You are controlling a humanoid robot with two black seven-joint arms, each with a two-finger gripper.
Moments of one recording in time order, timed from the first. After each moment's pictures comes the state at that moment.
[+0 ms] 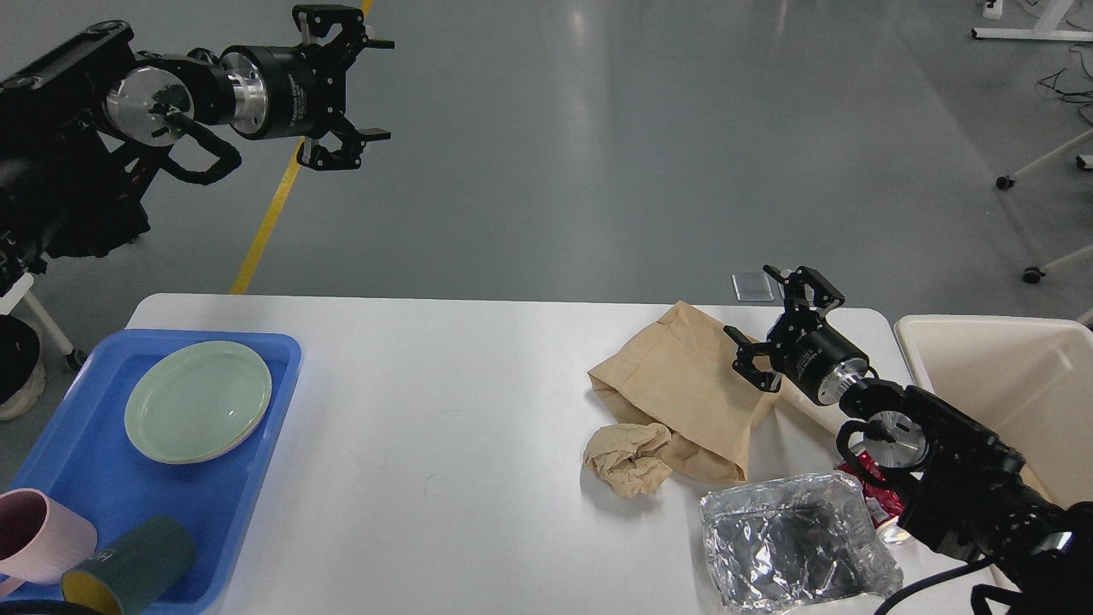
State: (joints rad) left arm -1.45 0.31 0.03 -0.35 -0.38 -0.52 0.38; right arm 0.69 -0.18 0.62 0.33 -0.11 0.54 0.21
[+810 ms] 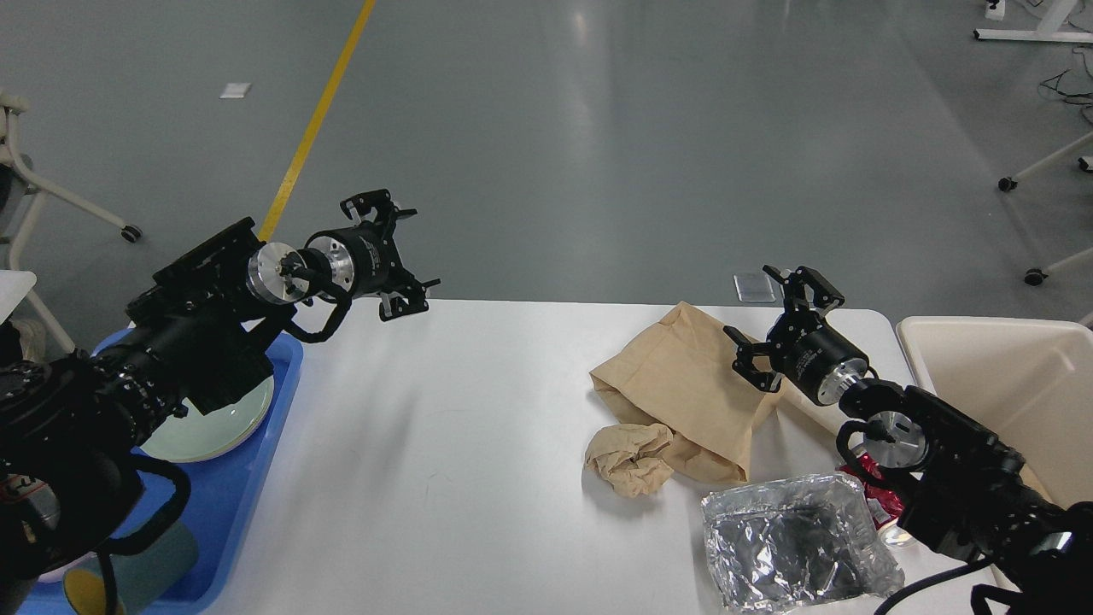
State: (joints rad) left arm -1.05 0.10 -0.36 -0.32 -0.38 -0.11 0.37; right arm 0.69 -0.18 0.62 0.33 -0.11 0.54 0.21
